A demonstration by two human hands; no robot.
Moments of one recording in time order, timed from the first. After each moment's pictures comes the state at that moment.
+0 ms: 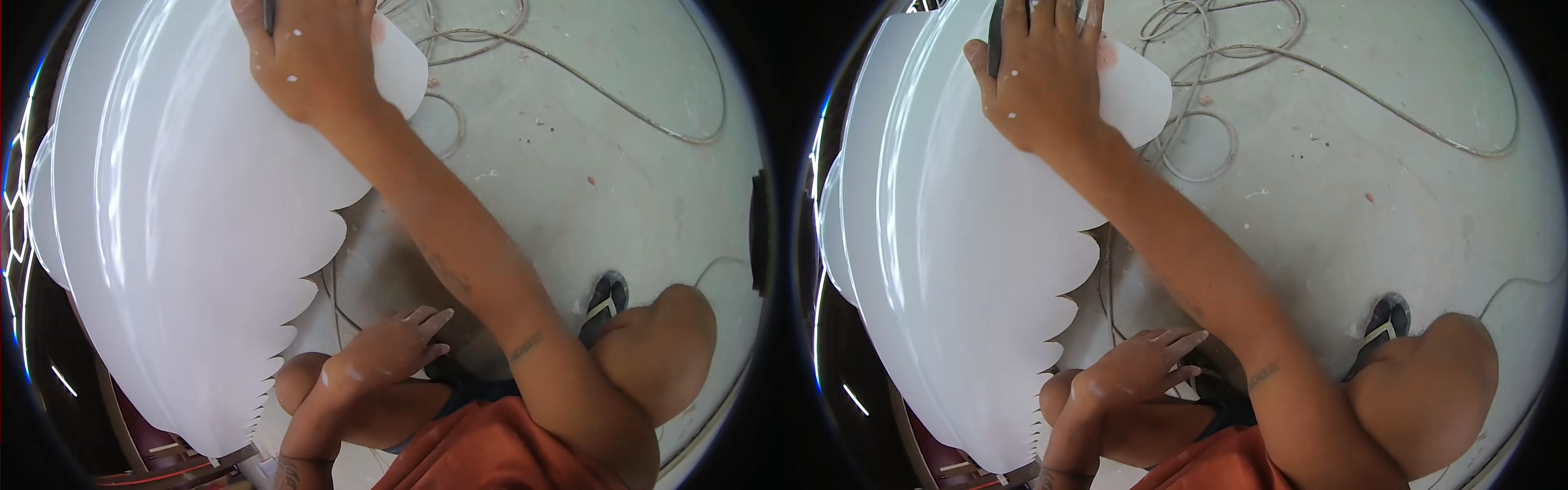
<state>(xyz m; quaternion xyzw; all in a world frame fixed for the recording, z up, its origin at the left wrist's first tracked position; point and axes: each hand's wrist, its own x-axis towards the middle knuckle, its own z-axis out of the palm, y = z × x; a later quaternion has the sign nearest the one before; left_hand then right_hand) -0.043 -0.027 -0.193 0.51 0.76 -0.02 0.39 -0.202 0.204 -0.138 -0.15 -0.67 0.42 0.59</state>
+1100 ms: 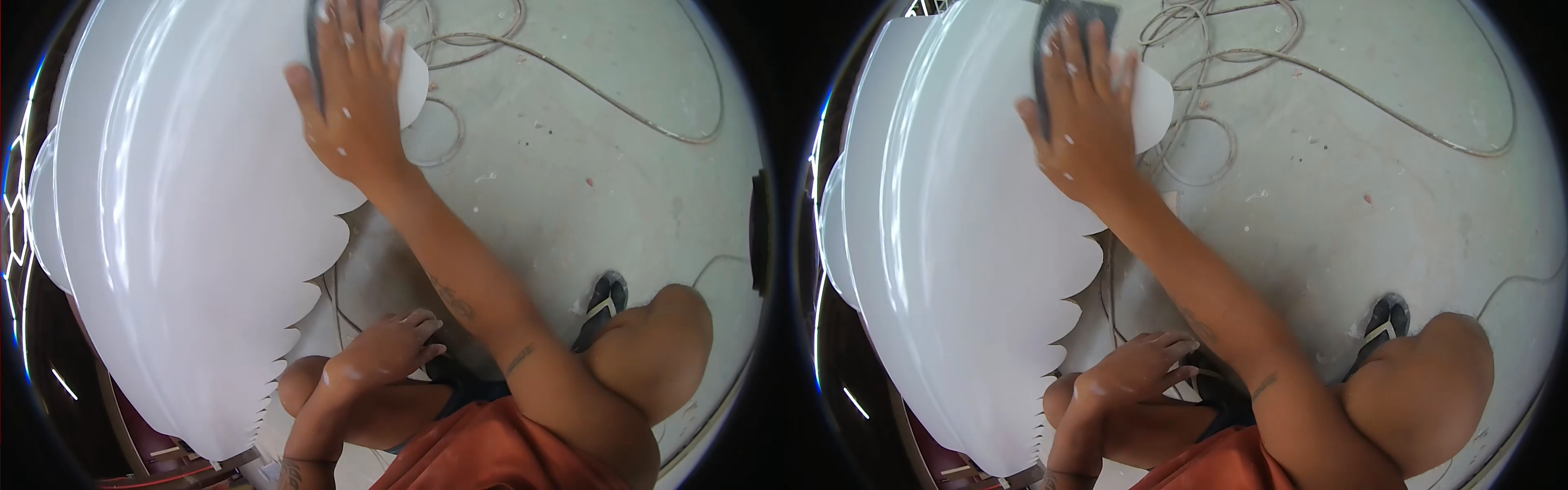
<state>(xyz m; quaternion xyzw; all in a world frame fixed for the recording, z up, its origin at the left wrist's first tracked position) -0.046 -0.036 -0.195 0.51 0.77 0.00 0.38 -0.185 0.176 -0.187 -0.13 -0.68 0.40 0.60</state>
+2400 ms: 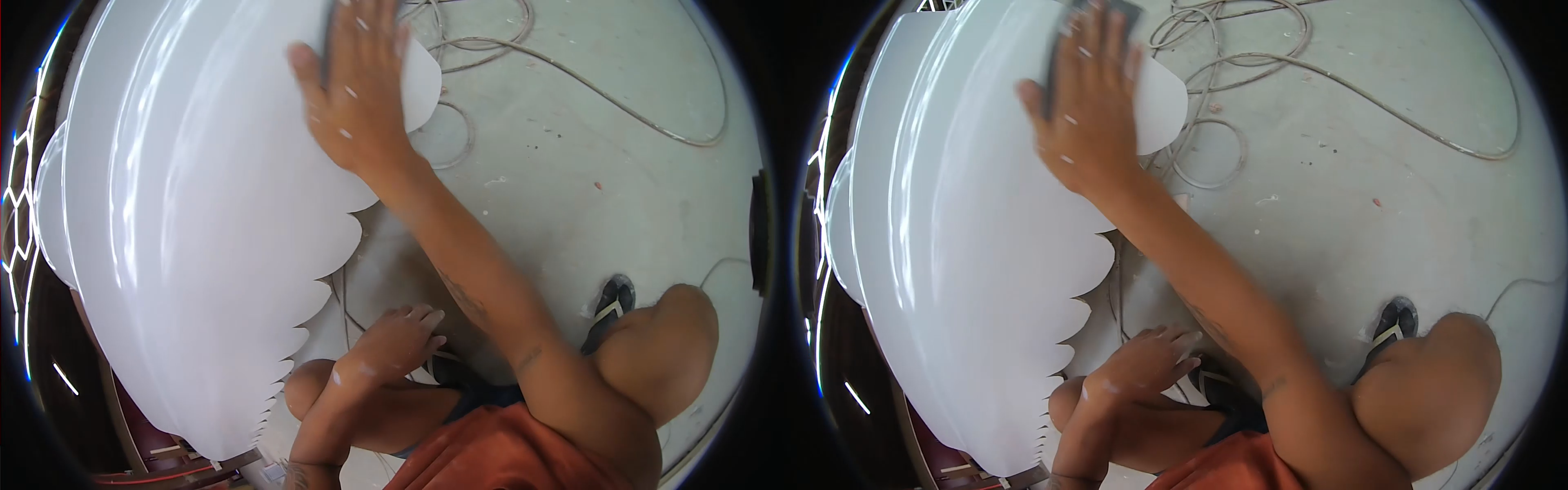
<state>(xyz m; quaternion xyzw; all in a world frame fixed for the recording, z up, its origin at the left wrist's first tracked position) -0.050 -0.045 -0.208 0.49 0.80 -0.07 0.34 -0.197 0.173 -0.171 -0.16 -0.64 0.44 0.60</state>
